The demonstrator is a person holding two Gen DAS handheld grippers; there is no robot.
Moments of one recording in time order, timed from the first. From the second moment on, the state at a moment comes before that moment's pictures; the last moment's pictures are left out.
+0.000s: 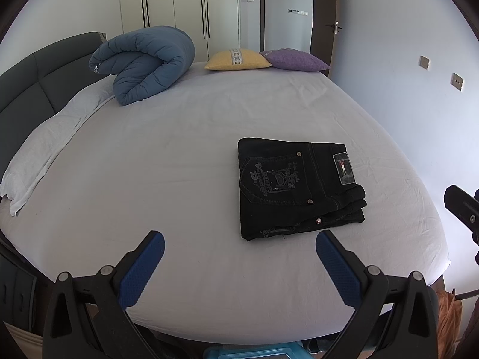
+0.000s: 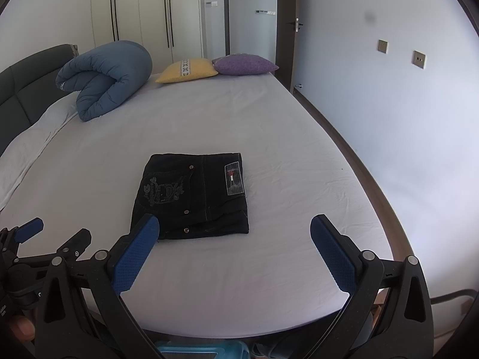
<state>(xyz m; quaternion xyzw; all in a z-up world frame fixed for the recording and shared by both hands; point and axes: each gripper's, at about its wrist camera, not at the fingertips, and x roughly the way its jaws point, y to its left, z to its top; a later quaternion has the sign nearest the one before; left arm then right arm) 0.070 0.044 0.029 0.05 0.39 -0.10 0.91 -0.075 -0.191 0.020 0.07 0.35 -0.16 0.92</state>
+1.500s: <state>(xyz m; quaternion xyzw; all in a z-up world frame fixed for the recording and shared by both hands) 0.069 0.046 0.030 0.05 0.39 -0.10 0.91 -0.076 -0.182 0.011 0.07 0.36 -0.16 0.92</state>
